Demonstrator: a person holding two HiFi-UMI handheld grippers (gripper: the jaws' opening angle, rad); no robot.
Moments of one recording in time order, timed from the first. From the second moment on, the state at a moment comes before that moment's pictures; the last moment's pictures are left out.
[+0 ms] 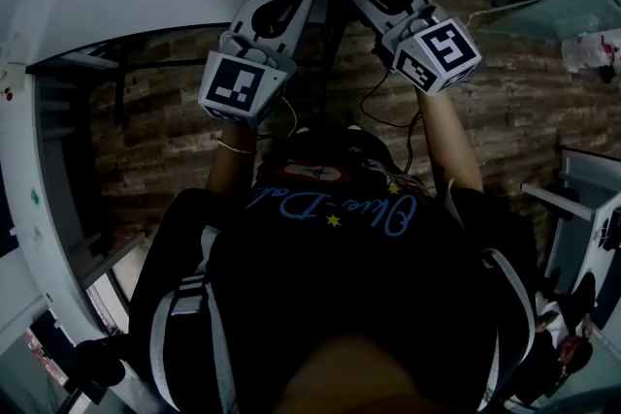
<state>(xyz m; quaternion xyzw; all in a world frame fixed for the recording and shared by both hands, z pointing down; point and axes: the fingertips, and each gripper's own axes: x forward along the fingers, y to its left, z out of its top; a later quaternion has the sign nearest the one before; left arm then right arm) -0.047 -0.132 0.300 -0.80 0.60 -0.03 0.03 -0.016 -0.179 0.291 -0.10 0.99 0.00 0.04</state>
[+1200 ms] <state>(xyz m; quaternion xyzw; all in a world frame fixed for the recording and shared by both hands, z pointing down) -0.027 -0.132 0.301 -0.79 0.61 -0.05 0.04 0.023 -0.168 0.282 -0.09 0.99 -0.03 0.08</state>
